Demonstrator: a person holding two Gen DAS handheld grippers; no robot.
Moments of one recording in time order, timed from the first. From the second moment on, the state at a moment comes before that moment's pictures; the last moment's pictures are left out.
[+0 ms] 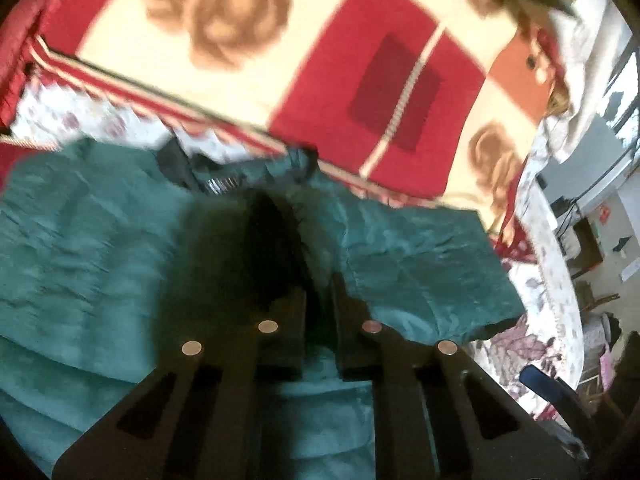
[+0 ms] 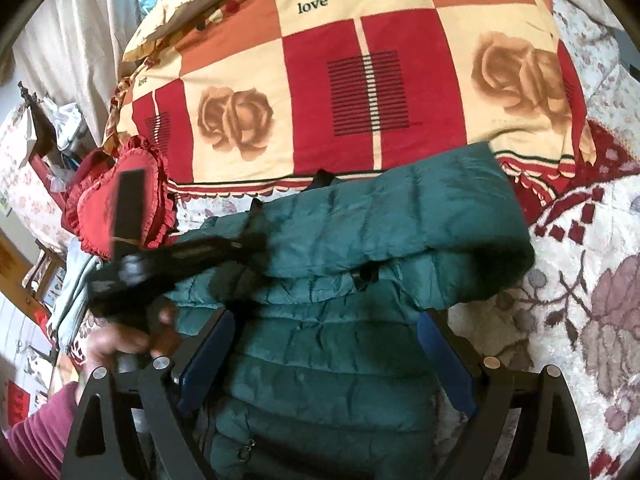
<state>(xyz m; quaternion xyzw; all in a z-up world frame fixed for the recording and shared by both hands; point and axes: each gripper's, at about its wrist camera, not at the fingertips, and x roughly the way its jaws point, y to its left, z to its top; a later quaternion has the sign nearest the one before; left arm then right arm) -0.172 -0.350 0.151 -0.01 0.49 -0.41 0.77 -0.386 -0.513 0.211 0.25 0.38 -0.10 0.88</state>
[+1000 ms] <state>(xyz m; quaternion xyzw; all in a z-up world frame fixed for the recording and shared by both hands) -0.088 -0.188 0.102 -0.01 0.50 -0.27 0.82 -0.258 -0.484 0.112 0.16 0.49 -0.16 0.84</state>
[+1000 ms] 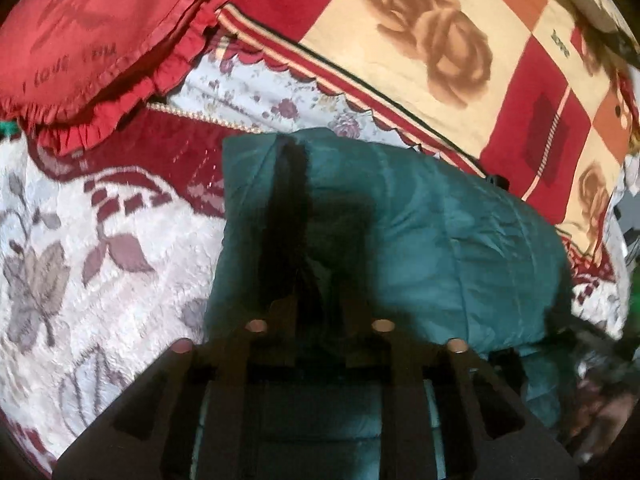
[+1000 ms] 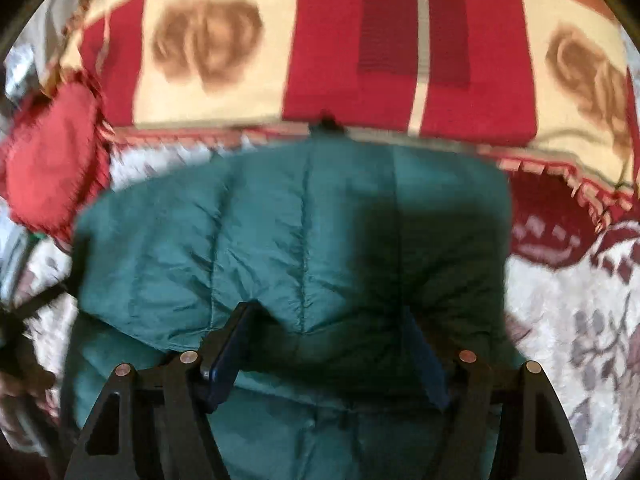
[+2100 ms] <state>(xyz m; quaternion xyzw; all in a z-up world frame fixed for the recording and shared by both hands) -0.084 -0.213 0.101 0.07 0.46 -0.22 0.86 -0.203 -0.432 0.111 0.14 0.48 -0.13 0.86</state>
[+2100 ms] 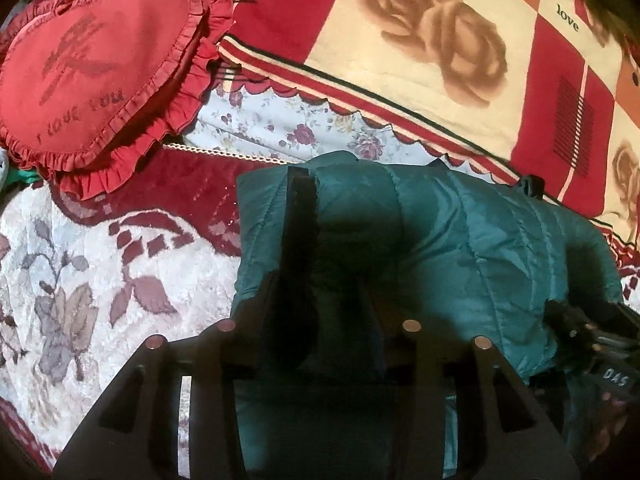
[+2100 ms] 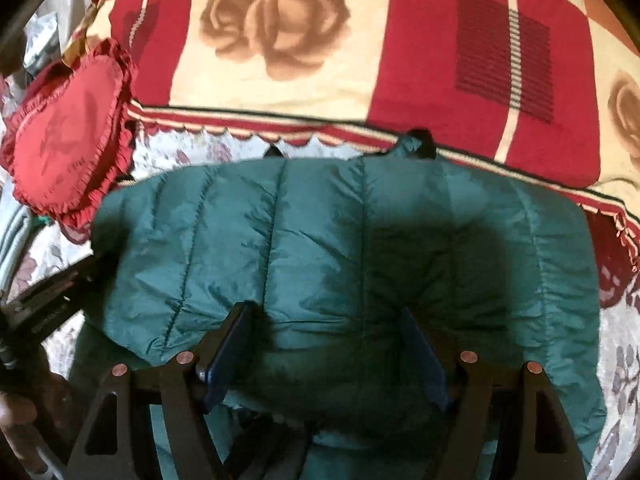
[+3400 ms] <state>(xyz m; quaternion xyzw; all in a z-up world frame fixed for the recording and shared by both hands) -0.114 -0.190 0.120 0.05 0.46 -0.21 0.86 -0.316 -0.509 0.150 0.18 0.45 -0.22 0.85</state>
